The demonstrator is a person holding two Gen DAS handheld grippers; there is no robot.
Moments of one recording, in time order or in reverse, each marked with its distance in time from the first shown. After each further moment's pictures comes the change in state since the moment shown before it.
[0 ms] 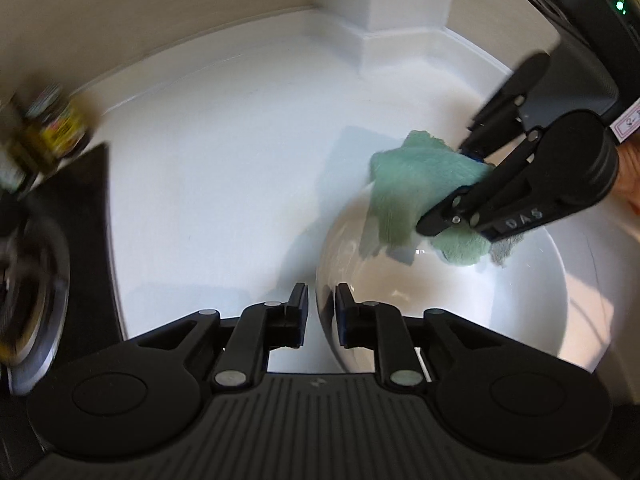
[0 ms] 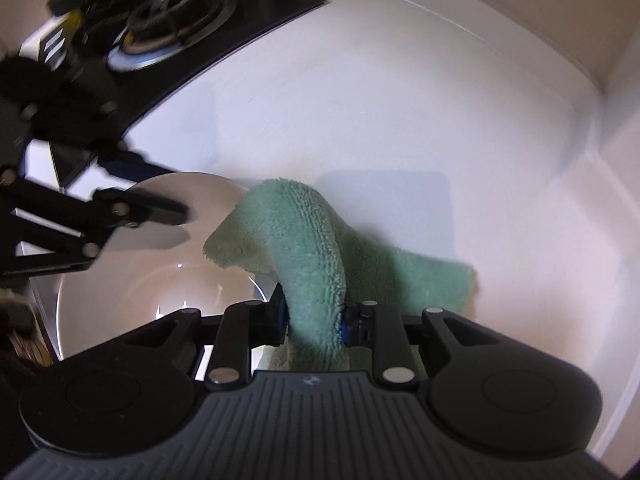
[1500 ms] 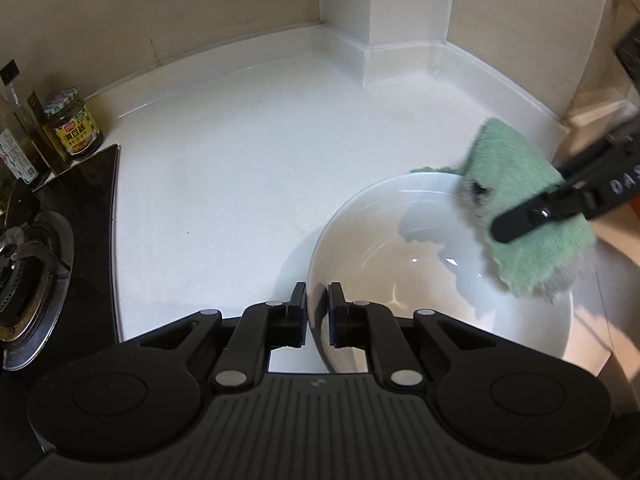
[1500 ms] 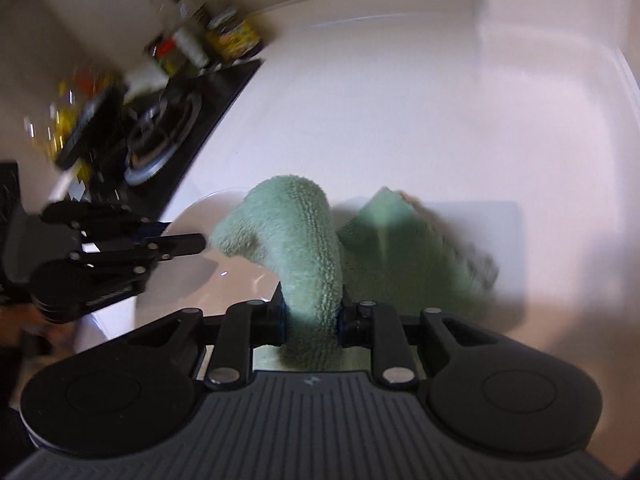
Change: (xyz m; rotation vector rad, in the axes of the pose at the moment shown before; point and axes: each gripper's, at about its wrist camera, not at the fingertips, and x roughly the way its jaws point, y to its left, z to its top) left arm -0.001 -0.029 -0.021 0.022 -0.063 0.055; right arm -0.042 -0.029 -0.103 0.481 -0.218 0.208
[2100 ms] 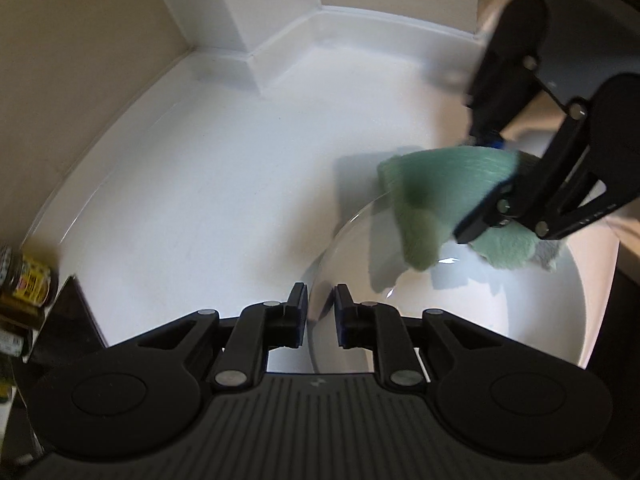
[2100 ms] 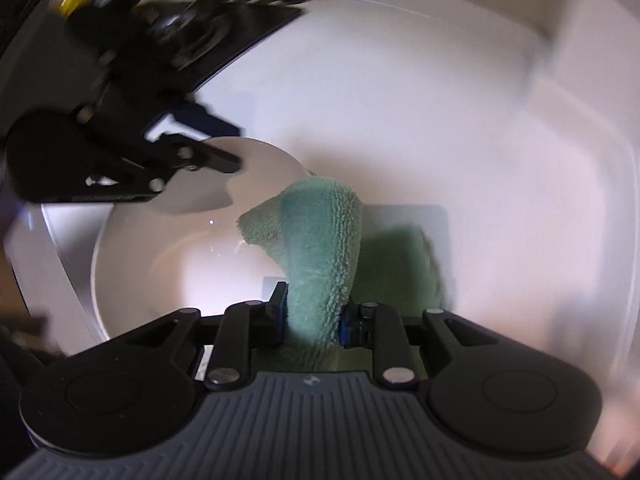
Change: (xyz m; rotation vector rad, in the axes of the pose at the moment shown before) left arm 0.019 -0.017 0.052 0.497 0.082 -0.089; right arm 0.031 0.072 0.016 -0.554 0.186 -0.197
